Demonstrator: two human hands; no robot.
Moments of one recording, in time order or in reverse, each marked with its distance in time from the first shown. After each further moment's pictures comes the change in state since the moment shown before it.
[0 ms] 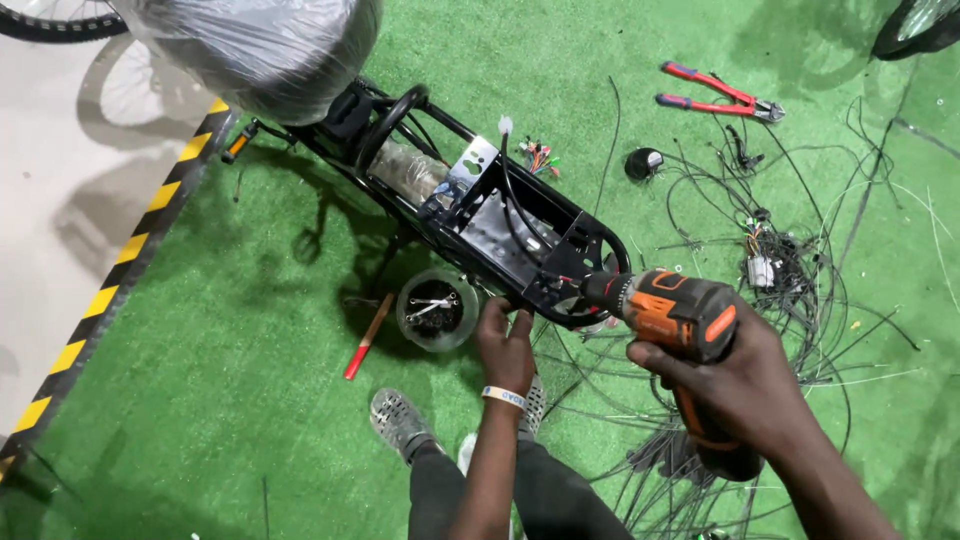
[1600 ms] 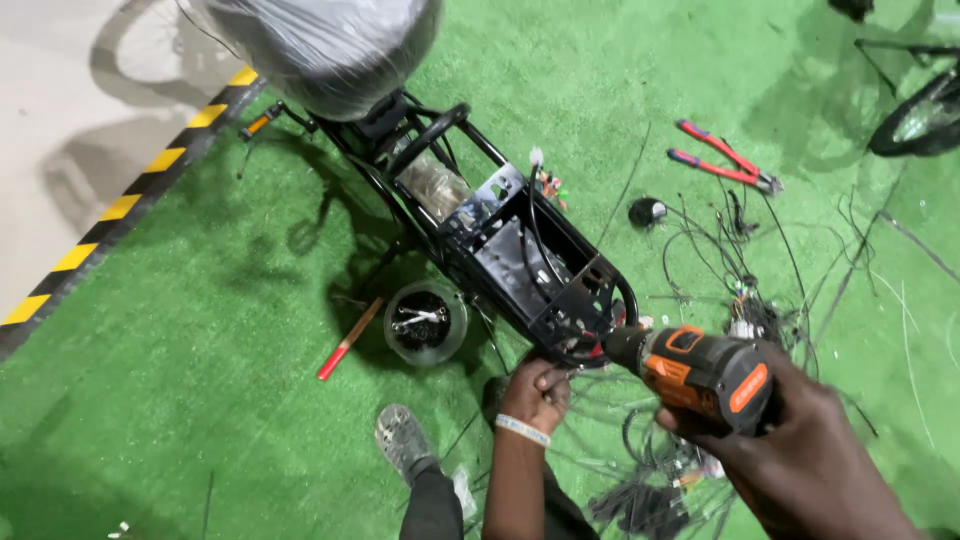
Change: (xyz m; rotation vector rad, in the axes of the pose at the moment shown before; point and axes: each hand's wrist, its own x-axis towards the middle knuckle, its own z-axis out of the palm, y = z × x) left_hand 0.029 -0.117 0.050 -1.267 -0.287 -0.712; right_hand 0.006 -0.069 -0.014 -0.214 -0.053 0.209
